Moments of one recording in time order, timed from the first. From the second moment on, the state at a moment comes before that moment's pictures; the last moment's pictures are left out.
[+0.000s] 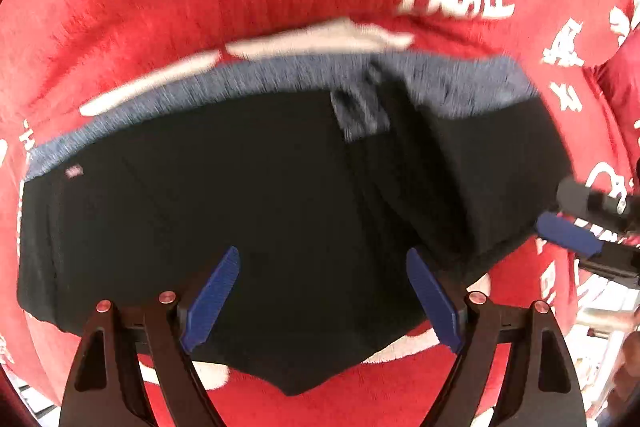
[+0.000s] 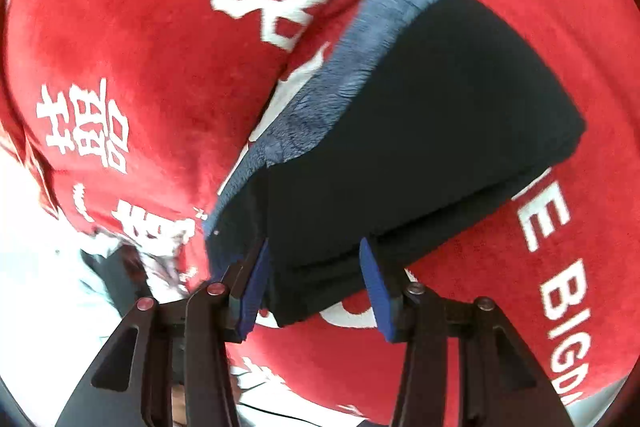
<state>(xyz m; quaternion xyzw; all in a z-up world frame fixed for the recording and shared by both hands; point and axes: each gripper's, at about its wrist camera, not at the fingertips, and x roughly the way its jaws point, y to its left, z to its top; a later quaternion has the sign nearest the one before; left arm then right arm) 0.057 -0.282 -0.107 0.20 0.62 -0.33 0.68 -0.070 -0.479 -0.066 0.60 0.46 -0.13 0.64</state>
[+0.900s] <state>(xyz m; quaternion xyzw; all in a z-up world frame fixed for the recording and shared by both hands) 0.098 -0.242 -0.081 0.17 0.60 -0.24 0.74 -0.059 -0.451 -0.123 0.67 0.45 -0.12 0.58</state>
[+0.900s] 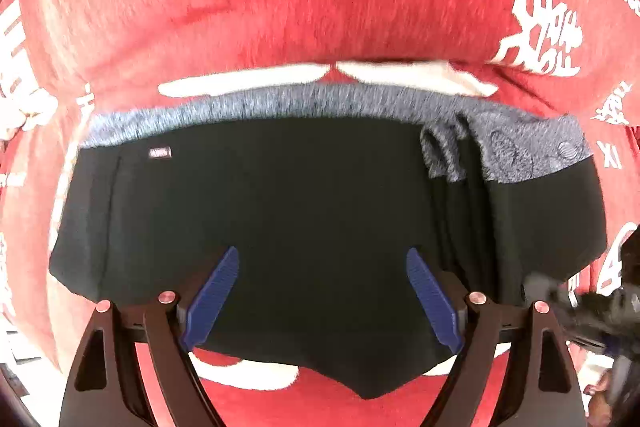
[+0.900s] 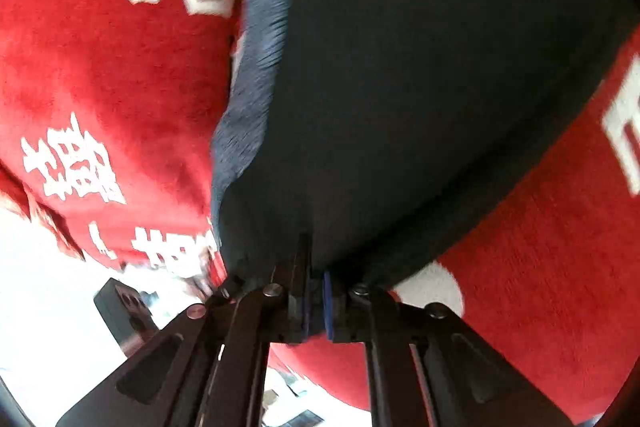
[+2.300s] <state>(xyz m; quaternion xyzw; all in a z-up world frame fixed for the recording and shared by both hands) 0.098 -0.211 -0.088 0.19 0.62 -0.18 0.74 0.060 -0.470 -0.061 0.30 0.59 -0.10 0.74</state>
